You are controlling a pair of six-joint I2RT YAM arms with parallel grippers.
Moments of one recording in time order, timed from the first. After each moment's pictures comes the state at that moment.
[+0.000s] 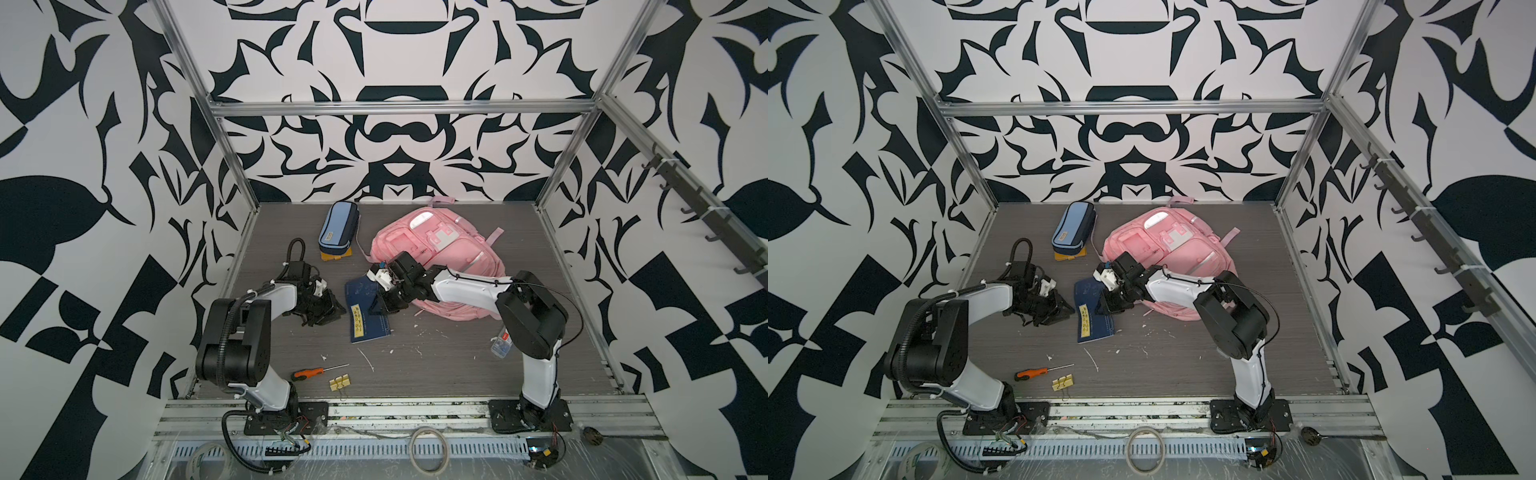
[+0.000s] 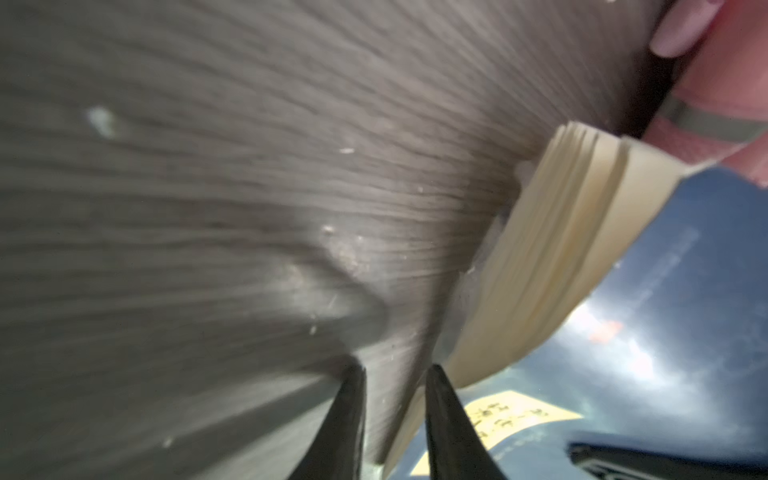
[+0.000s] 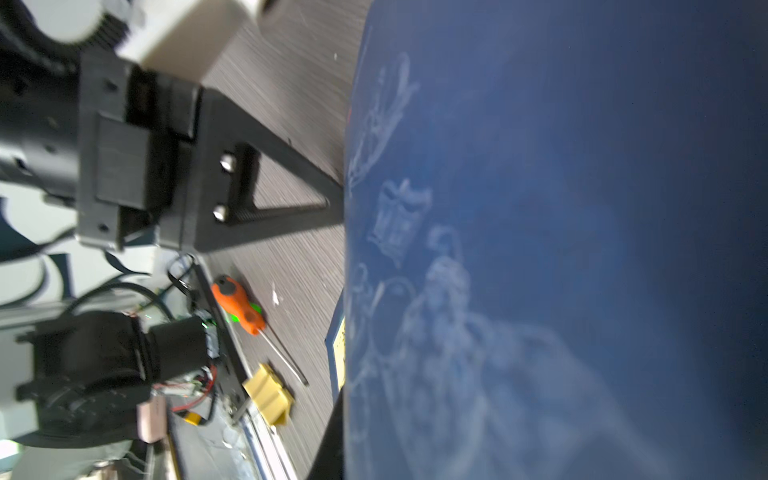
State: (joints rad) left arm -0.09 1.55 0.73 -0.47 0.62 -0.48; right arm 0.80 1.91 1.28 -0.35 -0.59 0.43
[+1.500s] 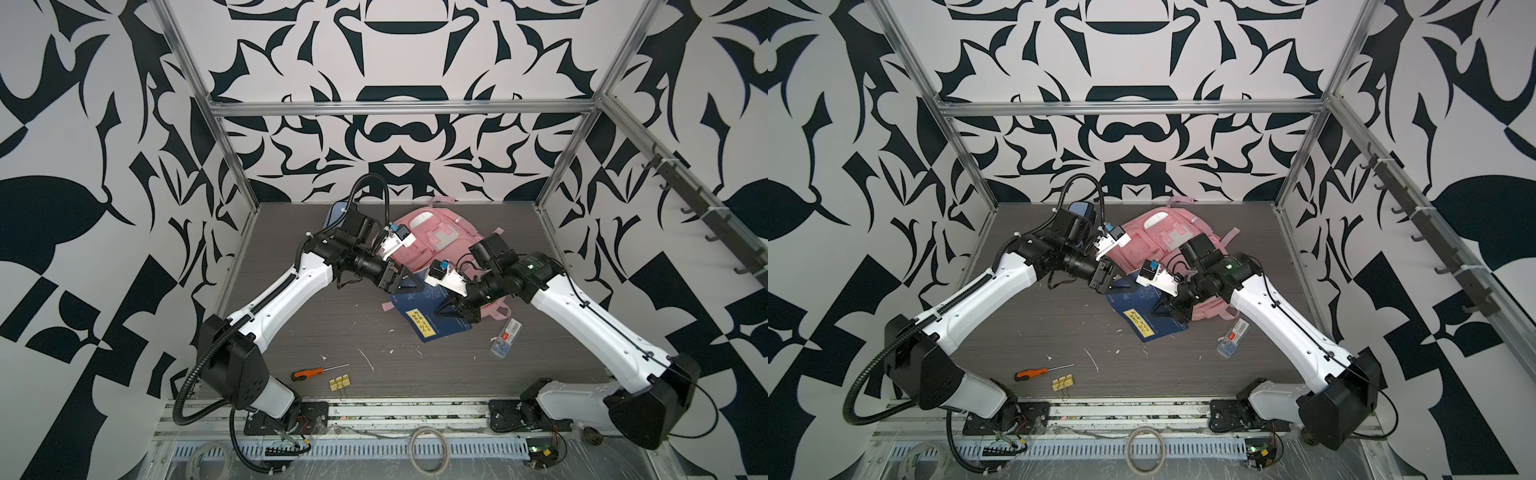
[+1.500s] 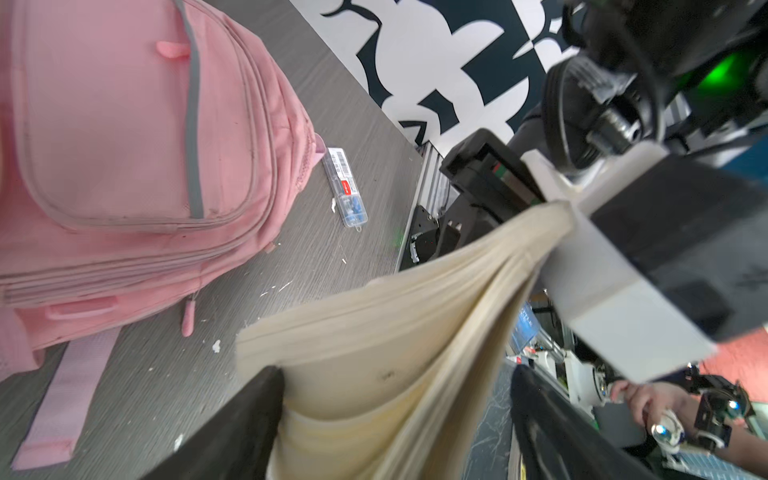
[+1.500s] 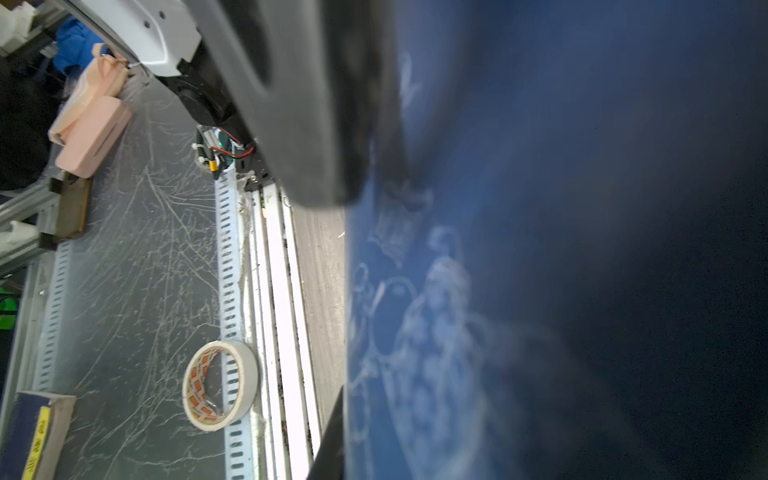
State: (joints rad) left arm -0.61 1.52 1.38 -0.77 0.99 -0.05; right arm 0.55 1.27 1.24 -1.08 -0.70 -0.50
